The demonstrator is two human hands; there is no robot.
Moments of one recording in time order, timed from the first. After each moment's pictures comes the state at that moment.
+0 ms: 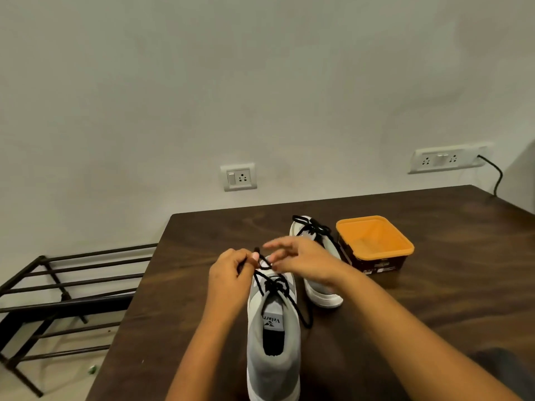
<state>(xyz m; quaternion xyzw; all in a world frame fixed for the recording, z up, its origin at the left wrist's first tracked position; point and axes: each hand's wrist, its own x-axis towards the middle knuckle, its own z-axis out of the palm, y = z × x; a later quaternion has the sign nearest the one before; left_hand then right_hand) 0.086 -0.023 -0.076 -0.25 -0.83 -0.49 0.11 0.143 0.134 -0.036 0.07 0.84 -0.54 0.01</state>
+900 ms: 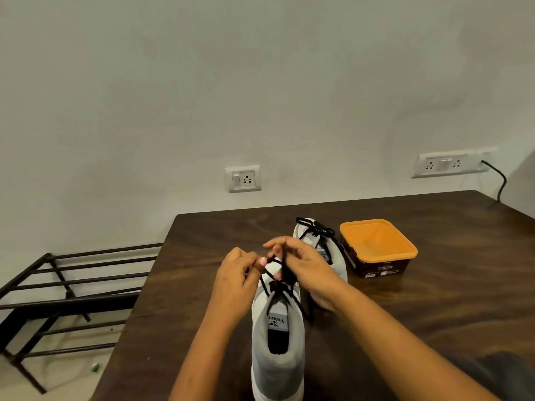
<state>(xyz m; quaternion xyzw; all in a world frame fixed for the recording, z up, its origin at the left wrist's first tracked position) 0.087 -0.032 -0.078 -0.32 -0.83 -0.44 0.10 0.152 0.111 -0.049 0.06 0.71 -0.69 -0.09</state>
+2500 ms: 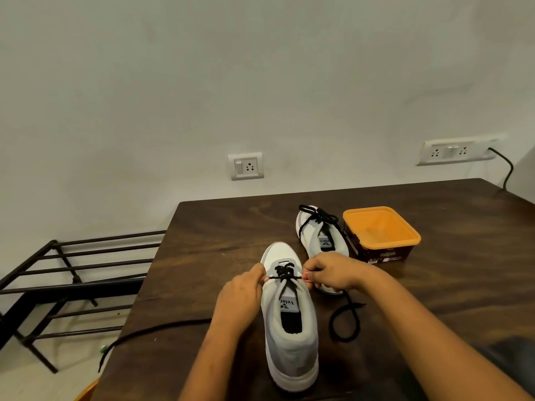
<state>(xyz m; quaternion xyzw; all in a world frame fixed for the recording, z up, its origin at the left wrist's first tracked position) 0.092 -0.037 -0.129 -0.31 -0.91 -0.26 0.03 0.161 0.161 -0.065 0.08 0.93 -0.33 0.16</state>
